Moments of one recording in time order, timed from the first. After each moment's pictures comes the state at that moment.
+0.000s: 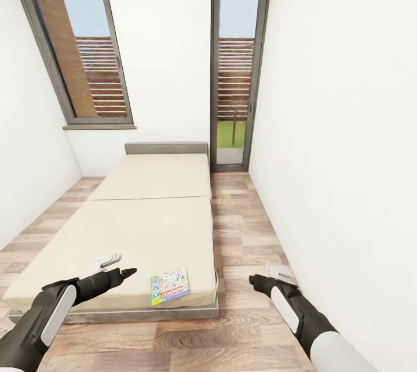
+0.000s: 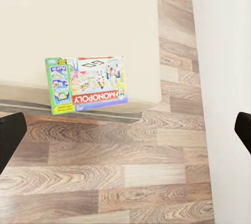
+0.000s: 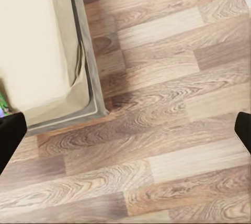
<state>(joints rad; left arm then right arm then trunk) -0.40 0.25 0.10 -1.05 0.43 0.71 -0.34 -0.58 0.00 0.19 -0.62 -0.48 0.34 -0.20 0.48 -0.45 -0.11</state>
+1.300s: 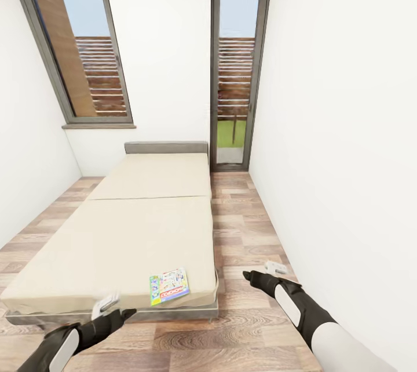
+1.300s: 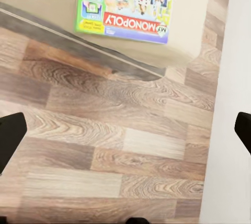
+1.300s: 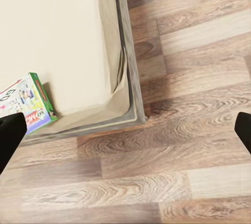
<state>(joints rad) -0.40 0.21 0.12 -0.58 0.43 0.46 -0.40 -0.64 -0.01 0.19 -0.50 -0.51 0.28 0.04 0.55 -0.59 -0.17</state>
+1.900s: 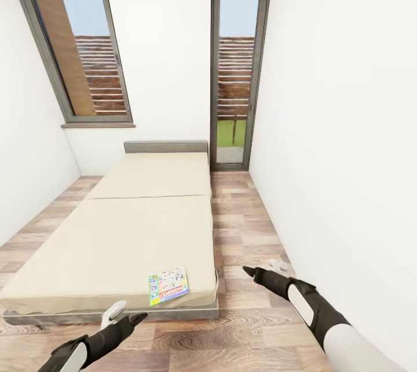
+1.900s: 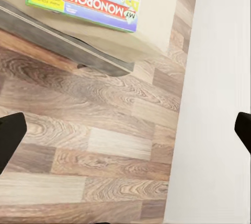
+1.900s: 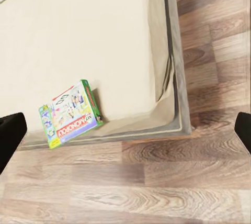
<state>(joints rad) -0.40 0.16 0.12 -0.46 0.49 0.36 -0.51 -0.63 -0.07 0.11 -0.50 -0.50 0.29 0.33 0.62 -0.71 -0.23</state>
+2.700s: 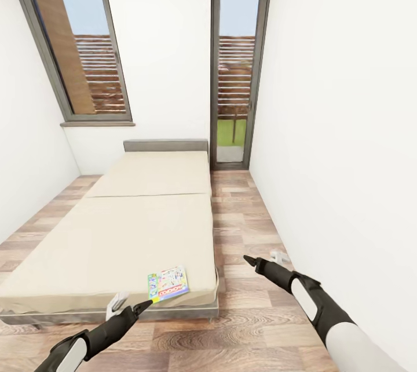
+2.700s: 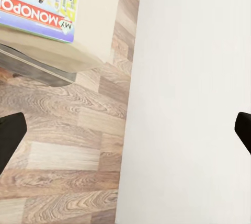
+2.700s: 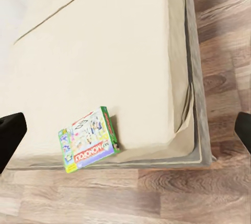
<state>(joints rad) -0.40 0.16 0.12 -0.49 0.59 0.41 -0.70 -0.63 -0.07 0.04 -0.57 -0.49 0.28 0.42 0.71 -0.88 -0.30</state>
